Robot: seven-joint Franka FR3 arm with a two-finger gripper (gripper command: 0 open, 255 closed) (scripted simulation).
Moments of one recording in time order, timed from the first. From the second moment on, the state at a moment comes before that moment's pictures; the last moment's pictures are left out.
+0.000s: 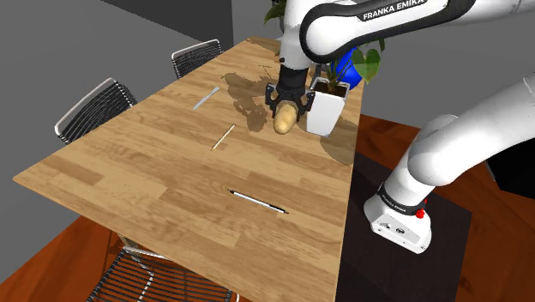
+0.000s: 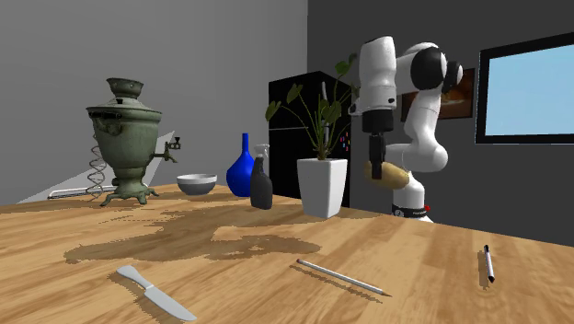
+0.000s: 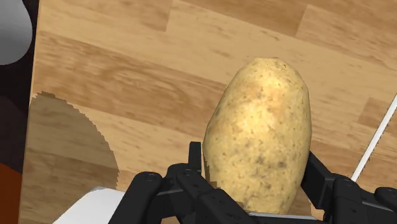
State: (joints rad) arm 0.04 -0.46 0.28 -2.44 0.18 2.01 1.21
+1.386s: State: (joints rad) arm 0.21 -0.75 0.41 -2.77 0.36 2.06 1.35
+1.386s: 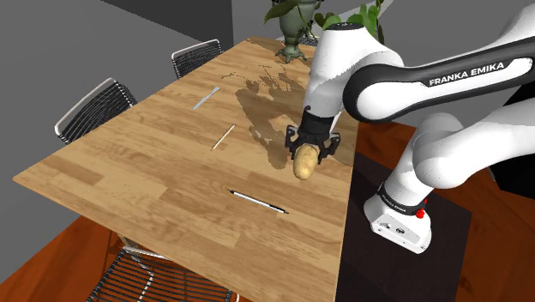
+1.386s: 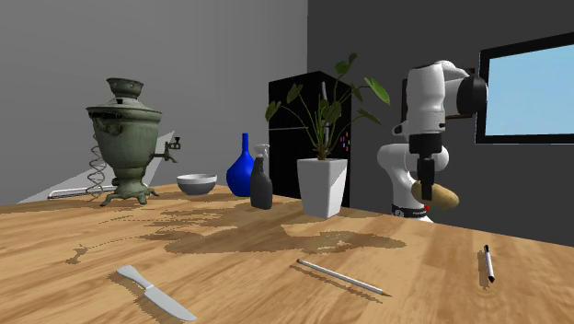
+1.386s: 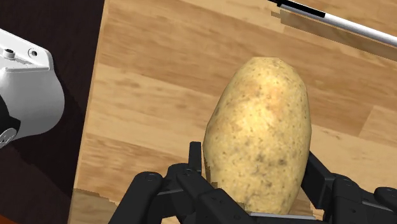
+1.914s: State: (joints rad) arm 0.22 -0.68 0.45 -2.84 0.40 2.21 1.34
